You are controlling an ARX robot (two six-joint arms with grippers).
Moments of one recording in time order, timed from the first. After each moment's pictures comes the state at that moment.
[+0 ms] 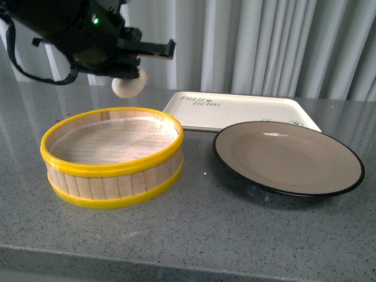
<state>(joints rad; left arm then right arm) -0.35 1.75 1.38 -0.05 -0.09 0.06 0.00 0.00 0.01 0.00 0.00 0.00</state>
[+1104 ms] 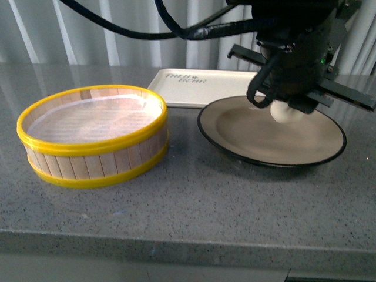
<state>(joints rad) -0.75 2.24 1.93 -0.26 -0.13 0.18 0.00 0.00 0.01 0.00 0.00 0.00</state>
